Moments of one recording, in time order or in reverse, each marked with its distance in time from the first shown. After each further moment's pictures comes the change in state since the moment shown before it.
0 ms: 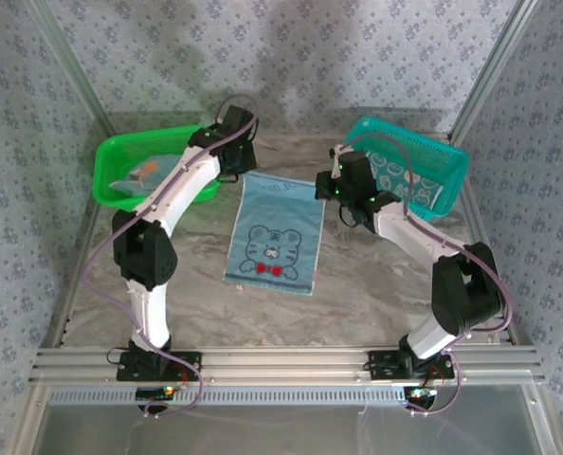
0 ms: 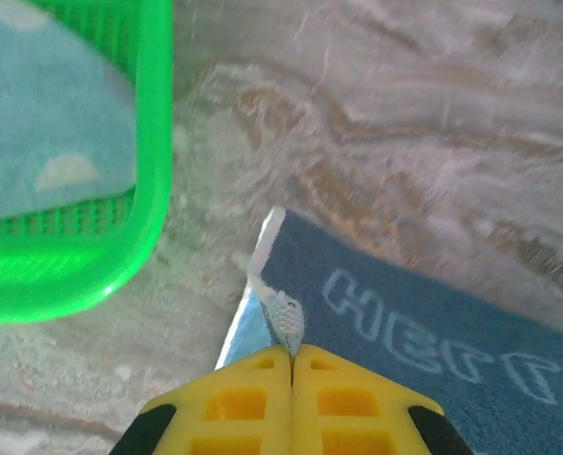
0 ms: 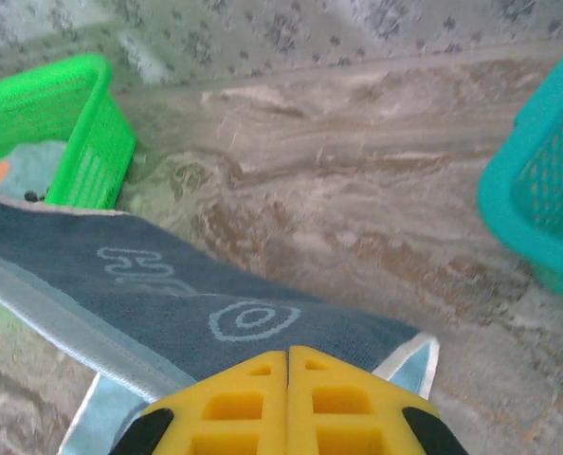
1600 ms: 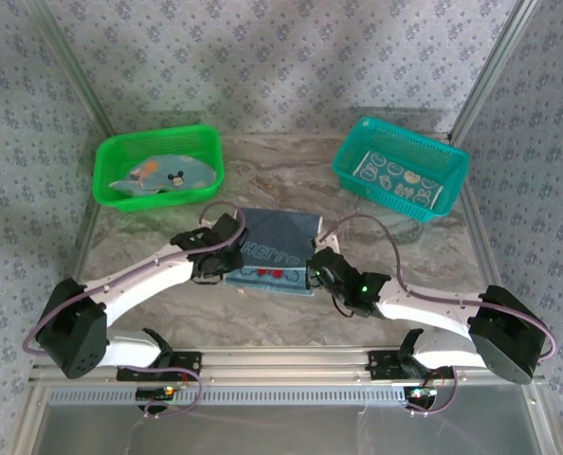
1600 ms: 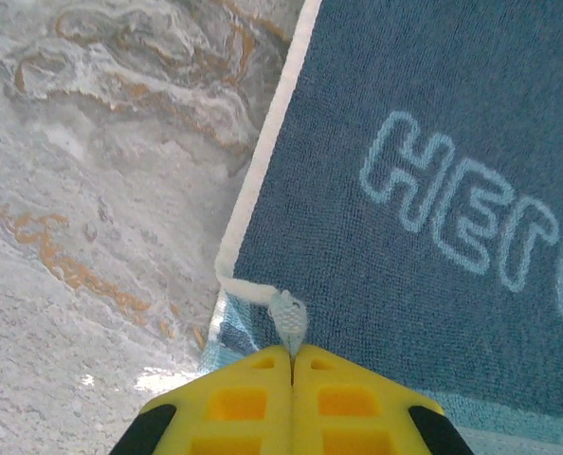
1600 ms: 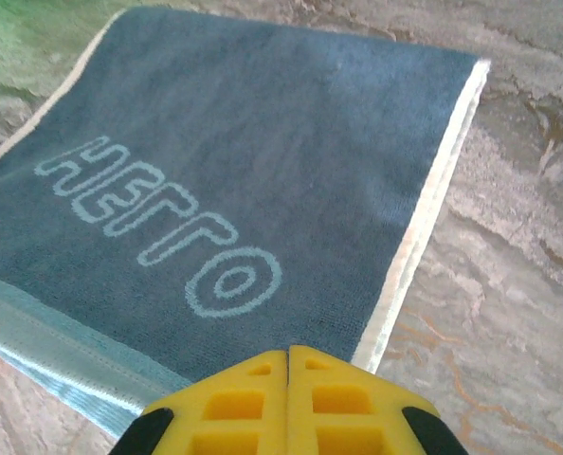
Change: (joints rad) left arm -0.257 -0.637 -1.059 0.267 -0.002 -0.316; right arm 0.514 -0.340 -0.580 0.049 0.400 0.195
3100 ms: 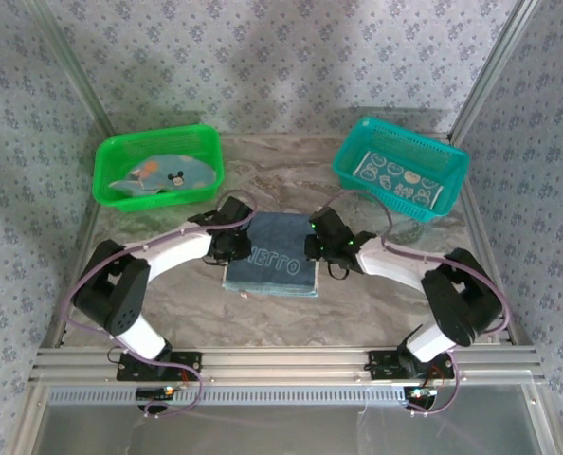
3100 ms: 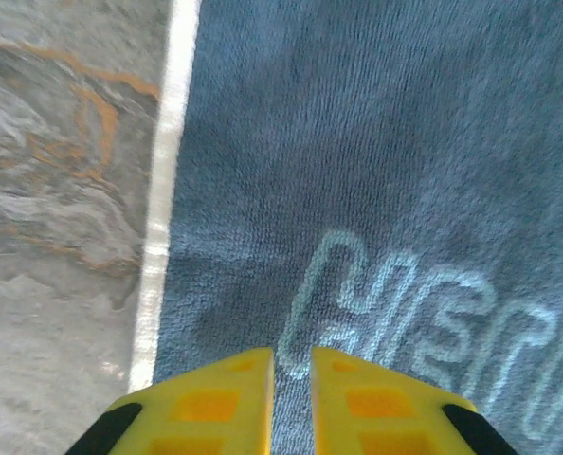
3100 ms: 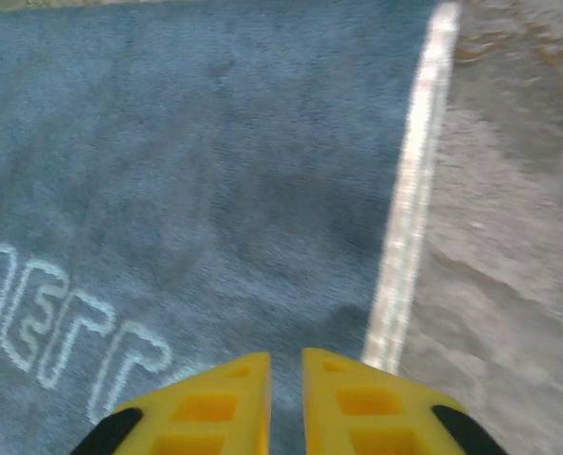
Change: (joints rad) left arm 0.129 0.301 0.112 0.155 0.196 0.213; right arm -0.281 0.337 0.307 -0.170 -0.325 0.045
